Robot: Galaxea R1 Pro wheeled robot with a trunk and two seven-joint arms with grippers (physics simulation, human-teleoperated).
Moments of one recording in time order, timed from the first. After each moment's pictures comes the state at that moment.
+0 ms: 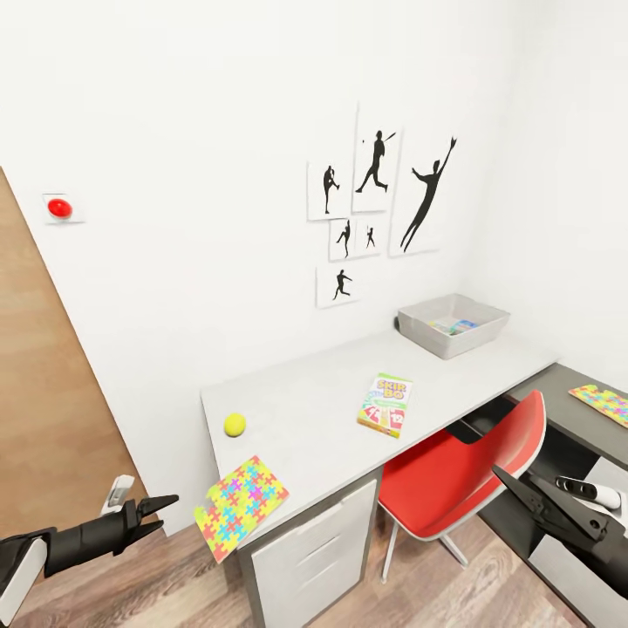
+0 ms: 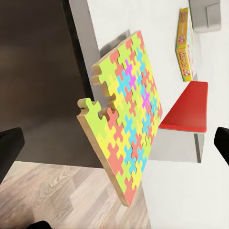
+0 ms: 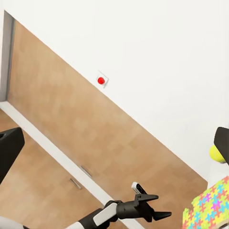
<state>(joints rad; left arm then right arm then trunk) -0.37 0.36 0.30 -0.81 0.38 0.91 -0.99 0.01 -0.26 -0.48 -1.55 -0.92 0.83 1.25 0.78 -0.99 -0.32</state>
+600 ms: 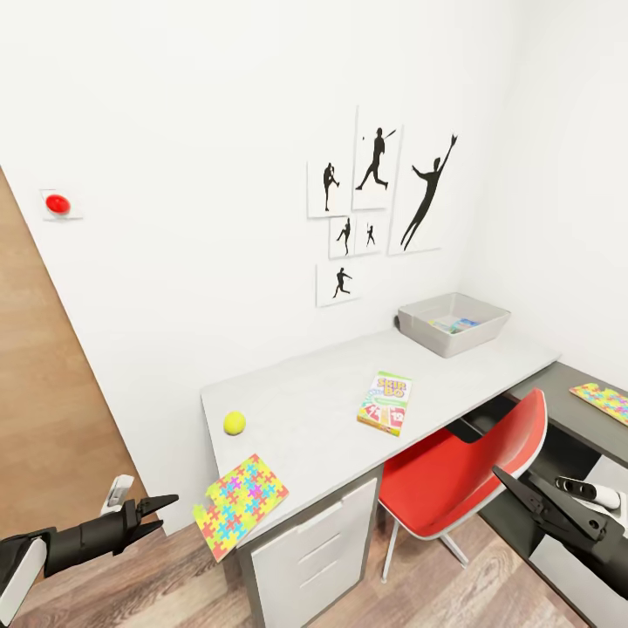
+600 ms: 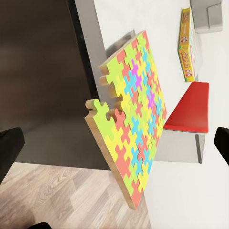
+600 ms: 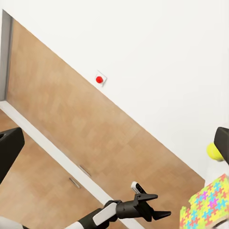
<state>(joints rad) -0.37 0.36 0.30 -0.81 0.38 0.91 -0.99 0.01 -0.26 -0.48 -1.55 -0.92 0.83 1.25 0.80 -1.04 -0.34</state>
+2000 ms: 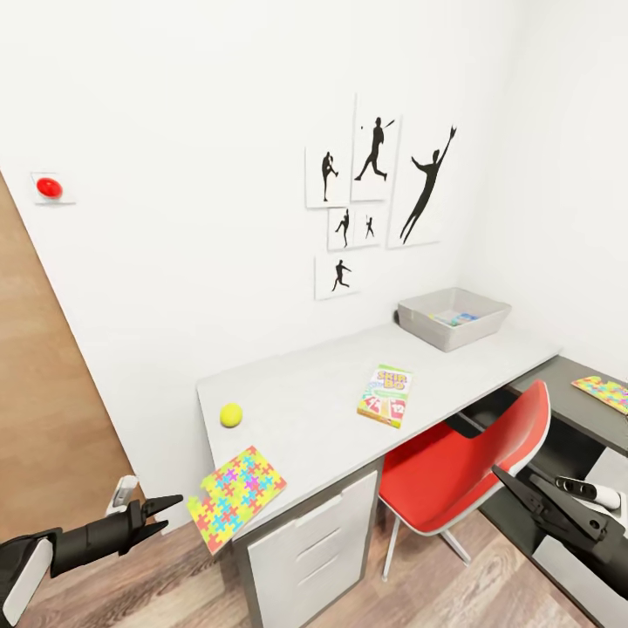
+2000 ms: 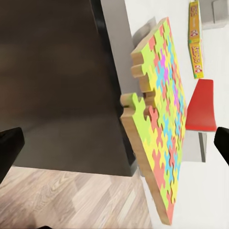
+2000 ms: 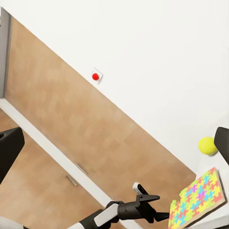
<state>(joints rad) -0.37 0.34 0.30 -0.81 0.38 0.90 -0.99 0.01 -0.26 -0.48 -1.55 -0.92 0.83 1.25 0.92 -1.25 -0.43</state>
